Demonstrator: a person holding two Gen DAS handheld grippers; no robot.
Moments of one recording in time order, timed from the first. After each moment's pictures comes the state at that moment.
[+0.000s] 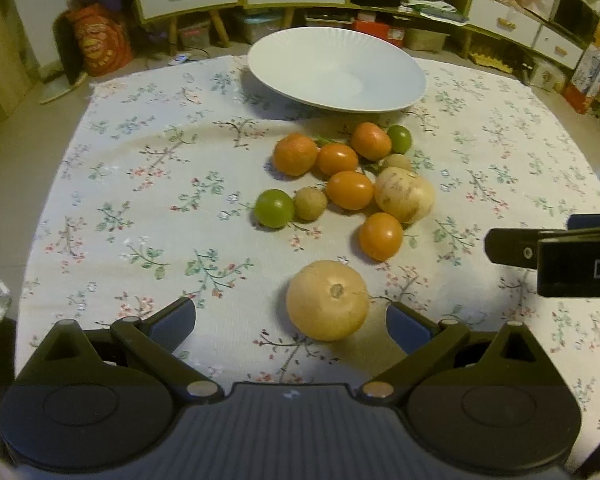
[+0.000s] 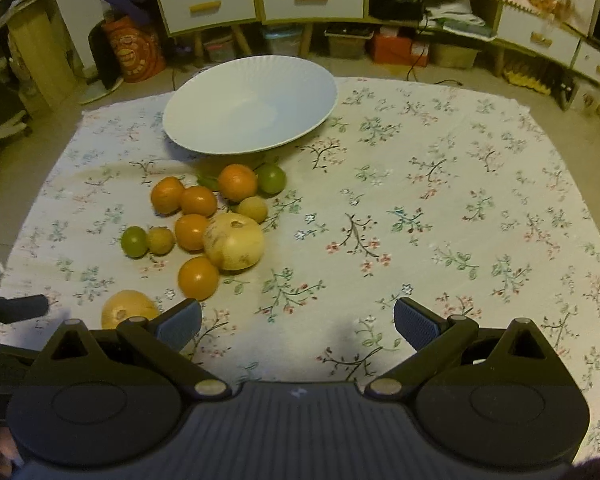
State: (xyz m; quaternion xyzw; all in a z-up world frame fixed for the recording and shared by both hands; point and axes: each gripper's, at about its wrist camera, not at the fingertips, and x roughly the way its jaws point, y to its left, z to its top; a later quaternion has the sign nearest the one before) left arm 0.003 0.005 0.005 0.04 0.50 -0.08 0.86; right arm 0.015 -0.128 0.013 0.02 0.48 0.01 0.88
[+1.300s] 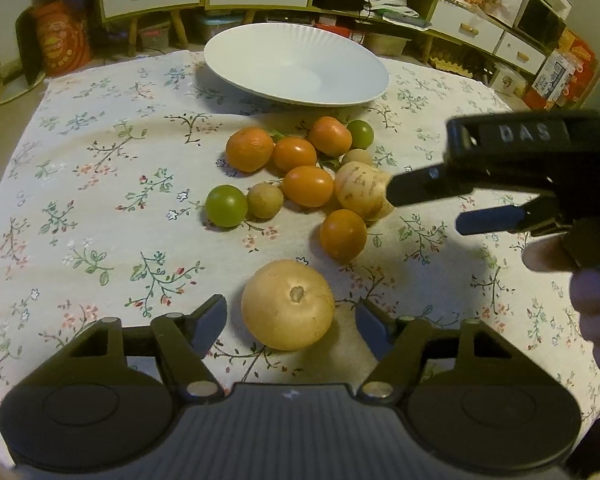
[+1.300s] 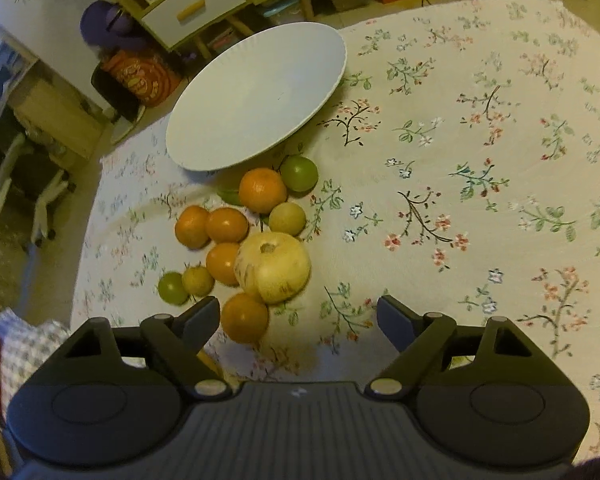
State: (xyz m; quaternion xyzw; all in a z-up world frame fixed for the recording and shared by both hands) left arm 0.010 0.002 -0.015 0.01 0.49 -0.14 0.86; right arm 0.062 -0.154 -0.022 0.21 0.51 0.06 0.83
